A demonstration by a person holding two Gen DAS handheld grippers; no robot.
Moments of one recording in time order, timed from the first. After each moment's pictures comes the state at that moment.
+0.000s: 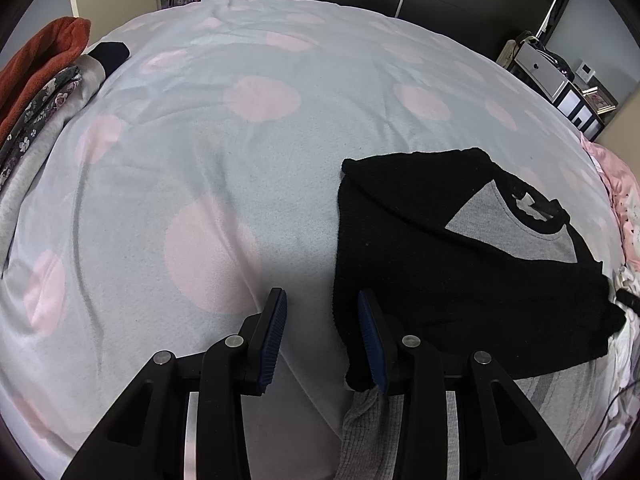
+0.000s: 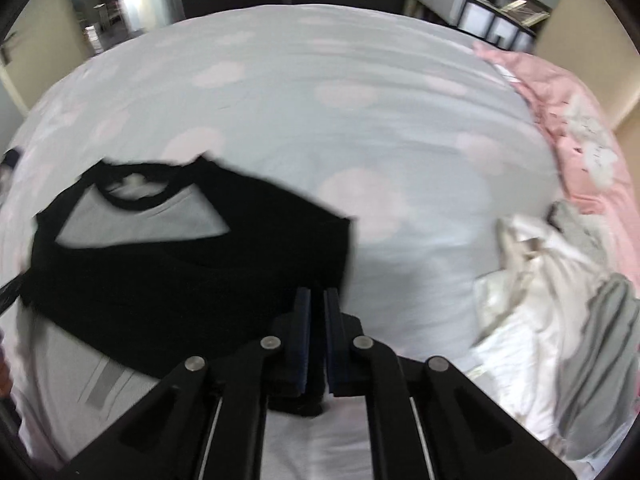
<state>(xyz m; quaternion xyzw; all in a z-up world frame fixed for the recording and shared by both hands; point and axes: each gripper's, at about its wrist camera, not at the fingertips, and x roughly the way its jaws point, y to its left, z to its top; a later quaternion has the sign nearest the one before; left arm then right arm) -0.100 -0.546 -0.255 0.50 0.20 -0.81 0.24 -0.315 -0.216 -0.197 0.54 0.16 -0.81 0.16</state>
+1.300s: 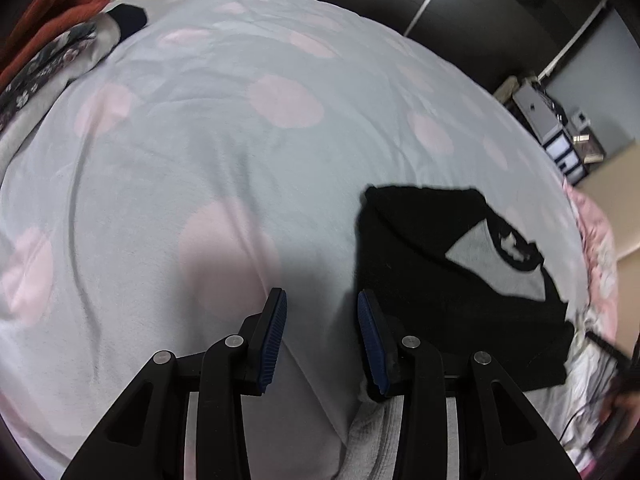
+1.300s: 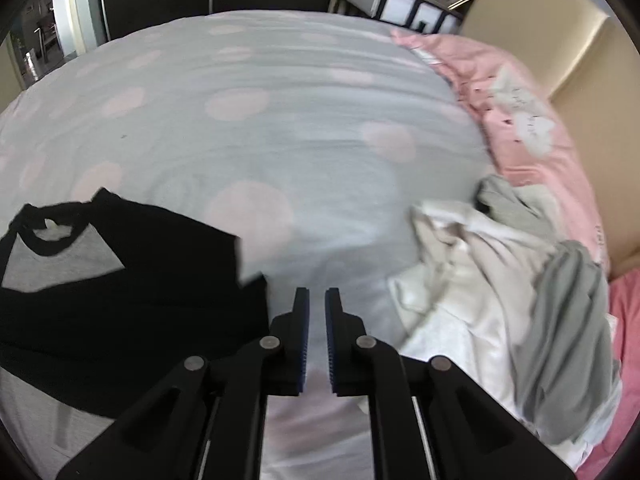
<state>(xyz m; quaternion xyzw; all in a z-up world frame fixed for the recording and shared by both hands) -0.085 -0.583 -0.253 0.46 0.30 -0.80 0.22 -0.317 -0.176 -0.185 0.51 0.14 -0.85 0.06</state>
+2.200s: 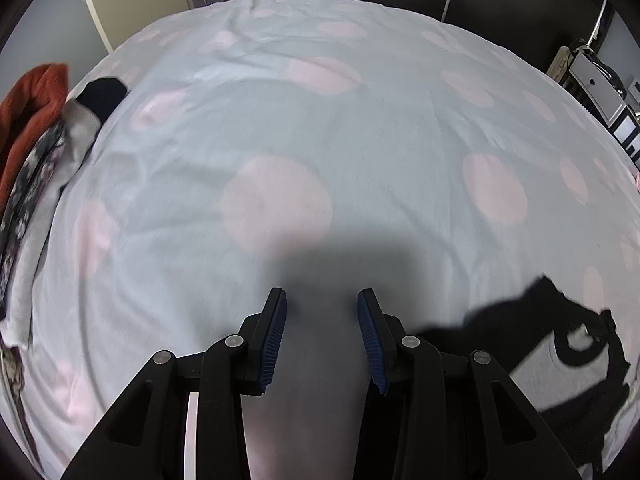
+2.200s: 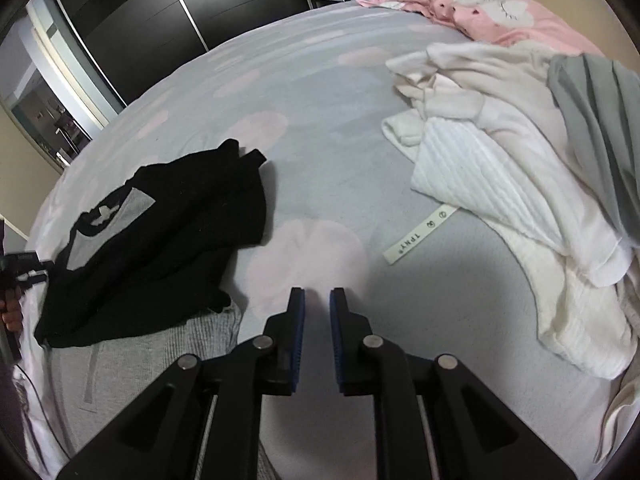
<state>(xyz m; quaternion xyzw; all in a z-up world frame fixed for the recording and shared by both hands) -0.204 -0.613 -0.255 0.53 0.19 -0.77 0.31 -0.242 -0.110 -0.250 0.52 -0.08 -0.84 0.13</state>
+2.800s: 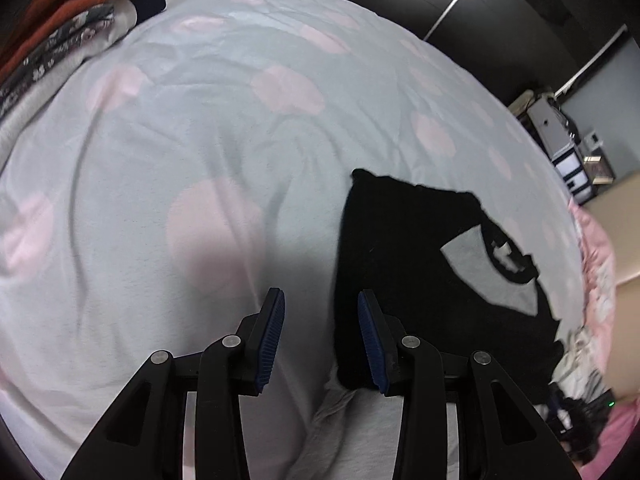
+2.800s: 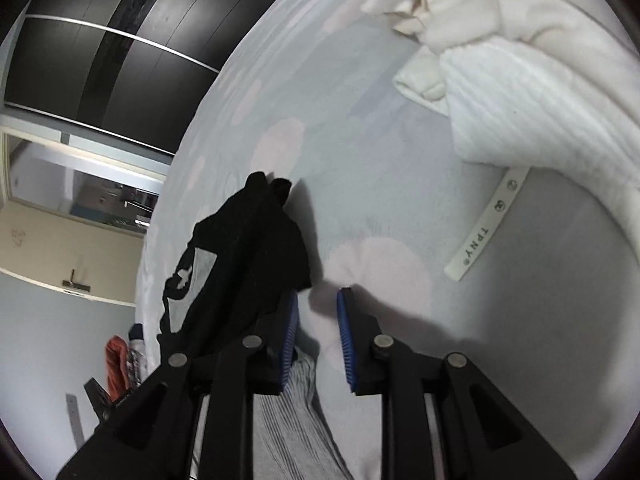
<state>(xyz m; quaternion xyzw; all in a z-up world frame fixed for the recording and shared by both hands) -0.103 -0.565 -0.256 0.46 0.34 -0.78 0.25 -0.287 -0.090 -0.282 0.54 -0.32 -0.75 0.21</state>
